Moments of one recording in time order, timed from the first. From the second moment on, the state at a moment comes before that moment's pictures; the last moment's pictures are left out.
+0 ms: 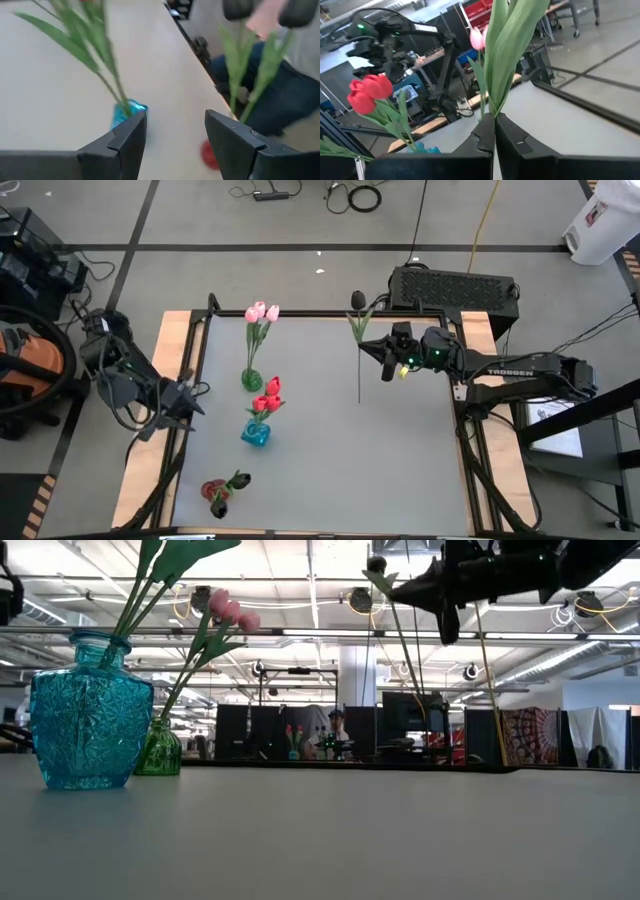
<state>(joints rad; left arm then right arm) -0.89 0.62 1.06 -1.10 -0.32 -0.40 -0.27 1.04 0.59 0.42 -0.03 0.47</state>
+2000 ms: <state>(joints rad) -0.89 0.57 1.06 -0.11 -1.15 0.49 -0.20 1.80 1.79 0.11 -0.22 -0.09</state>
